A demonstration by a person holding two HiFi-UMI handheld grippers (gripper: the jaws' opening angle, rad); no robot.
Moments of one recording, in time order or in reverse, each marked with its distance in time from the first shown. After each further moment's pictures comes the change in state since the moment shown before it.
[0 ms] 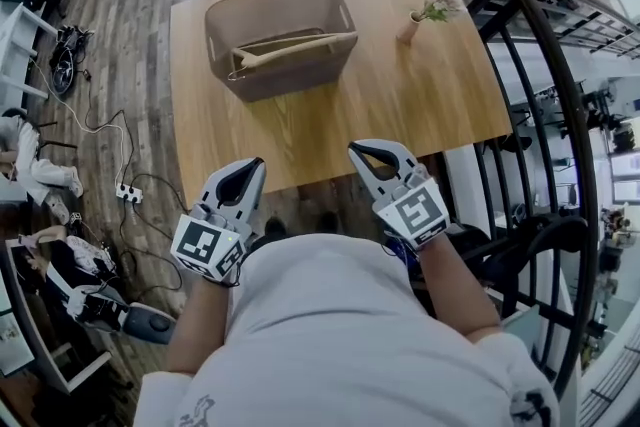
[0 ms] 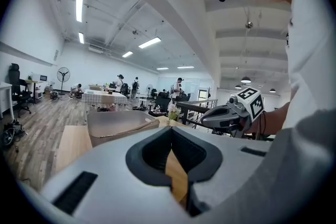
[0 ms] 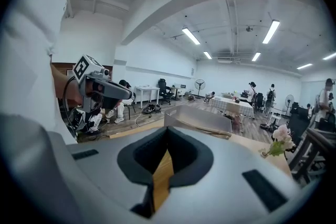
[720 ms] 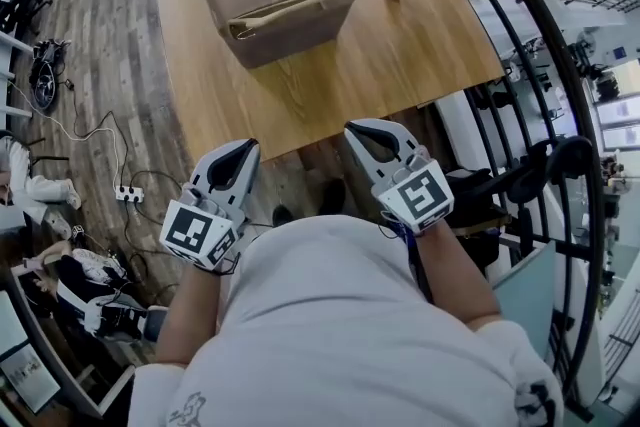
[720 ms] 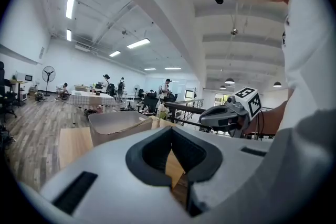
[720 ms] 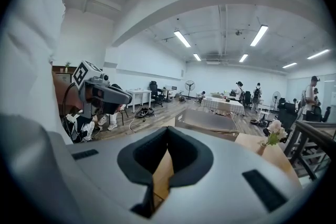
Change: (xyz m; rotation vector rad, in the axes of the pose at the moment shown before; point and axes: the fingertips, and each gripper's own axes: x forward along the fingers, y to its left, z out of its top) left arm -0.093 0.014 -0.005 0.040 0.001 -0.157; right arm 0.001 0.103 0.034 0.056 -0.017 -0.124
